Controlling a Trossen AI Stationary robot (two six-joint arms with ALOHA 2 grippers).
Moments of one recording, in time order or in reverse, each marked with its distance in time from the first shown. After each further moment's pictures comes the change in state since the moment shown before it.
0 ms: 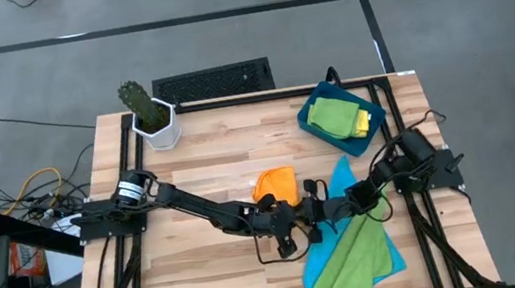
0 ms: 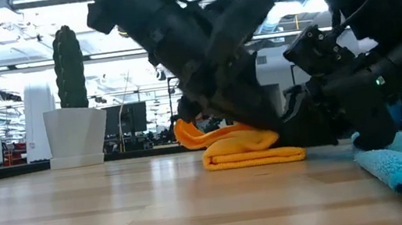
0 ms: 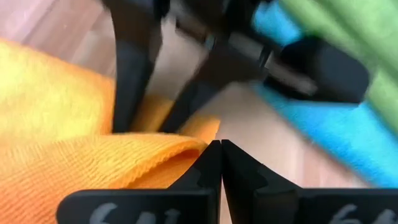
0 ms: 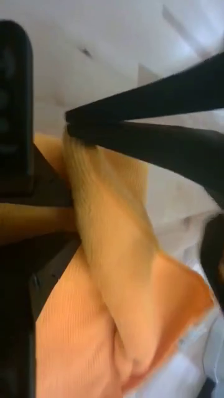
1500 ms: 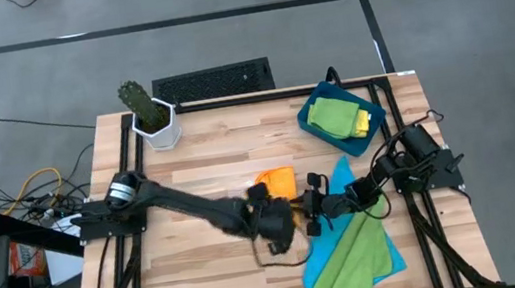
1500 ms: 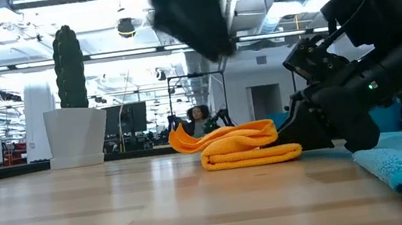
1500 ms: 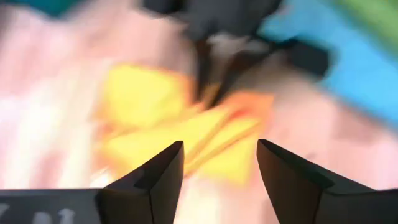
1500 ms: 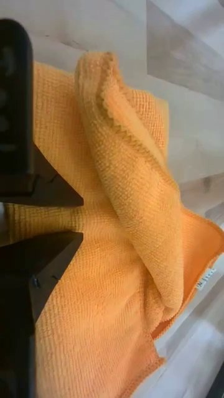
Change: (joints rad) left arm -0.067 -0.067 0.383 -0.784 -0.242 0.054; right arm -0.028 -0.015 -0.018 -0.076 0.050 0.085
